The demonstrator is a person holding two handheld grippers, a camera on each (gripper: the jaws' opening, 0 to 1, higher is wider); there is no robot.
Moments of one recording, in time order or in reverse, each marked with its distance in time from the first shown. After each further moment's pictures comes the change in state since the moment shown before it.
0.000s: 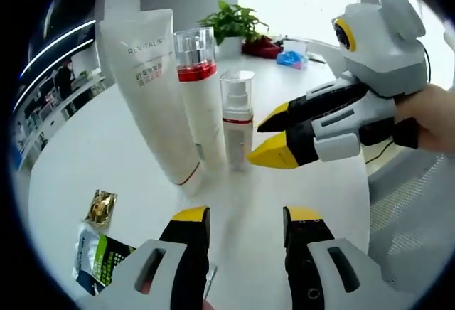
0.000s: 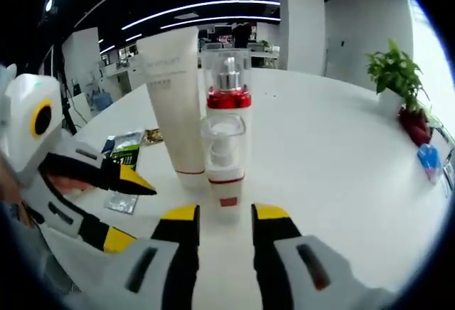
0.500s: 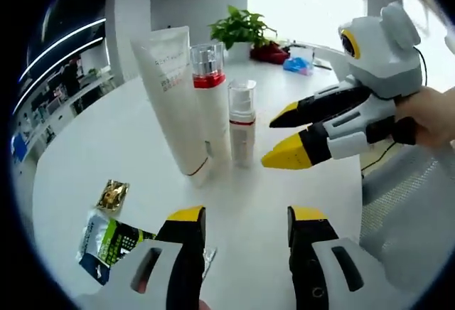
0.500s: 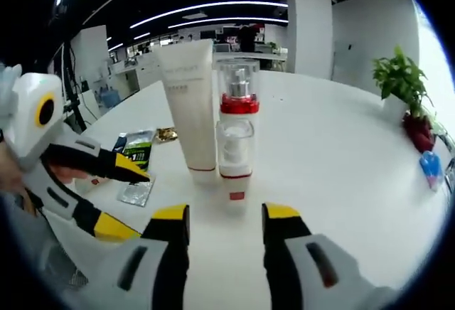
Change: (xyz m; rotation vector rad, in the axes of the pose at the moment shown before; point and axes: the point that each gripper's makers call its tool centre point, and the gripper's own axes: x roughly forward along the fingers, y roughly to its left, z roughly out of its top) left arm -0.027 -0.001 -0.004 -0.043 -0.021 0.045; right arm -0.019 0.016 -0.001 -0.045 0.000 0.083
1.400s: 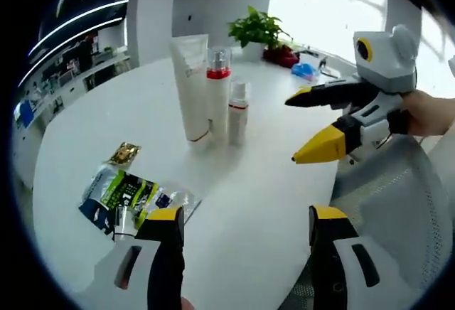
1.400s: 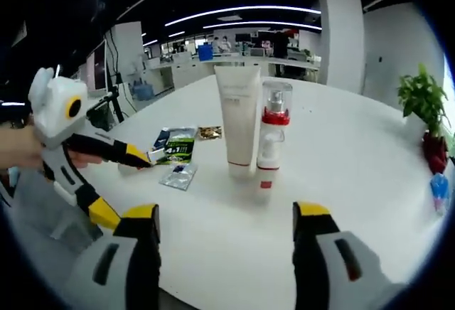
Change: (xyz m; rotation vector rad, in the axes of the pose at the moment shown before) left arm -0.062 -0.026 -0.028 -0.143 0.019 0.026; right arm -0.059 0.026 0.005 -0.085 -0.041 0.165
